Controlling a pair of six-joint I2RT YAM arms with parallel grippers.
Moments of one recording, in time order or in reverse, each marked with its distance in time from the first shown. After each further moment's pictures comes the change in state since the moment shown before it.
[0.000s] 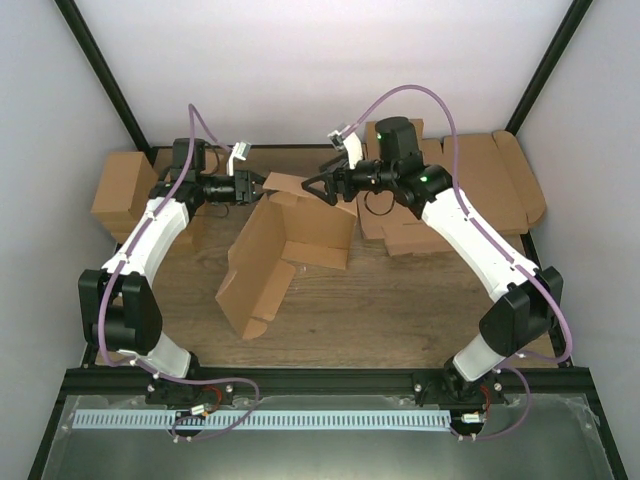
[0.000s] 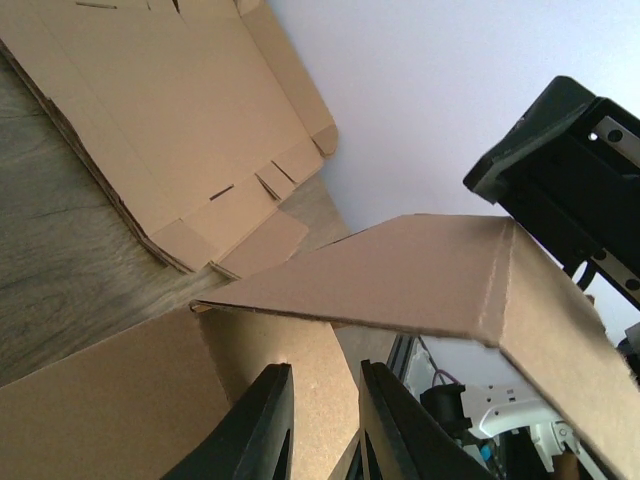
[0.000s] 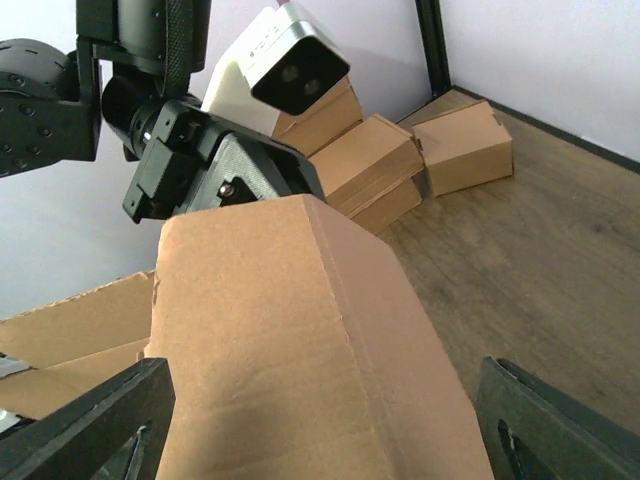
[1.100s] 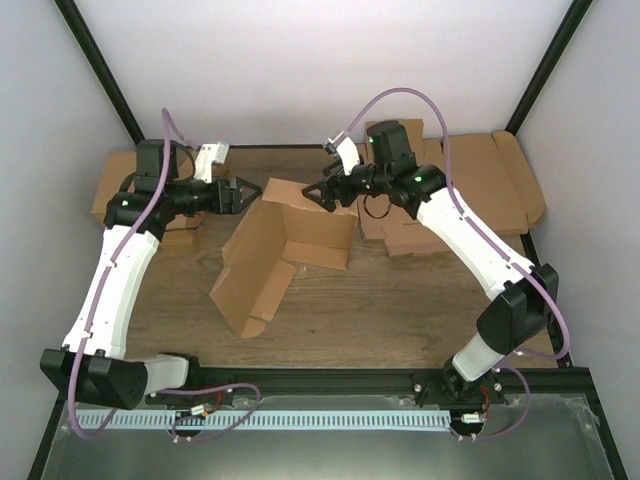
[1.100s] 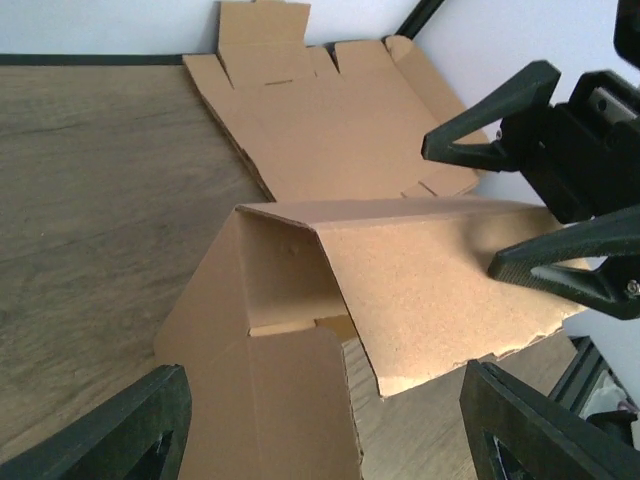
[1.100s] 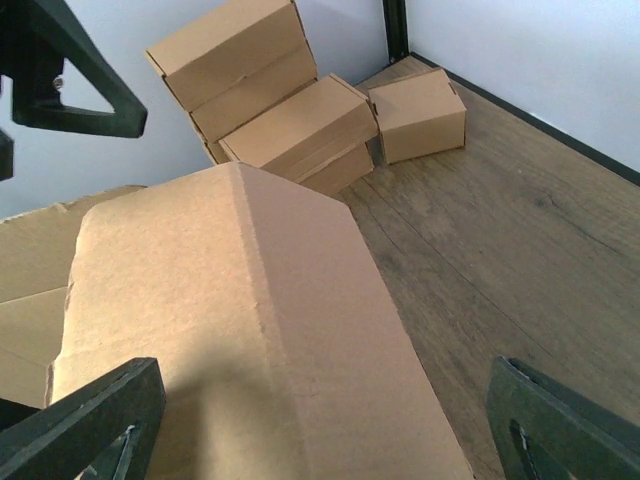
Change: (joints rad) left arm -0.016 -0.299 0.127 -0.411 -0.444 0.214; right arm 0.026 0.013 0.013 -0.085 0.109 -0.129
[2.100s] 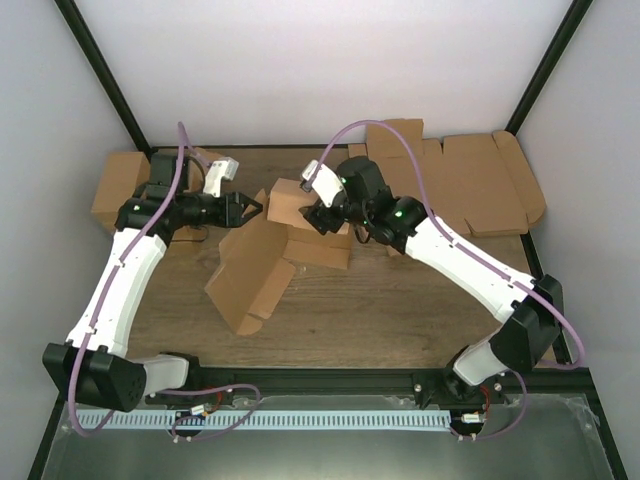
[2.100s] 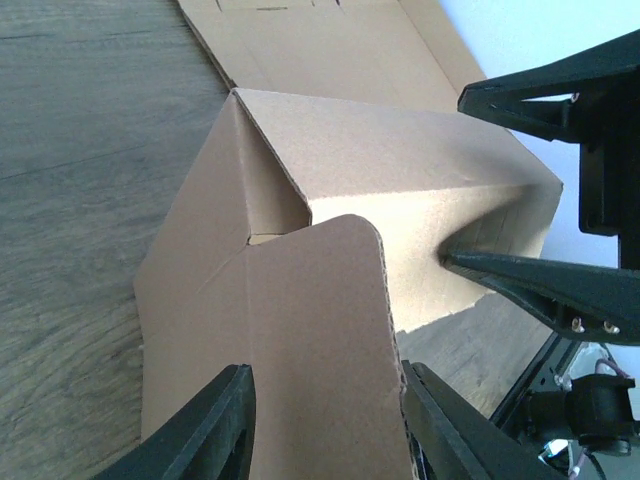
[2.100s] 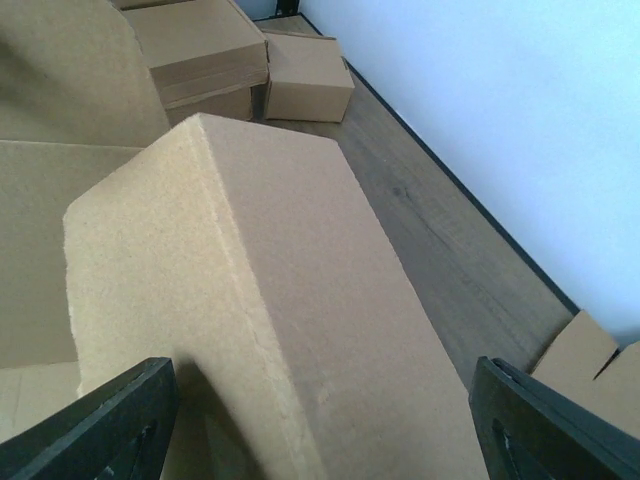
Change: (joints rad) left arm -0.031 -0.014 -0.108 -0.037 -0.009 0.023; right arm 0.213 -0.093 -0.175 0.089 0.525 -0.248
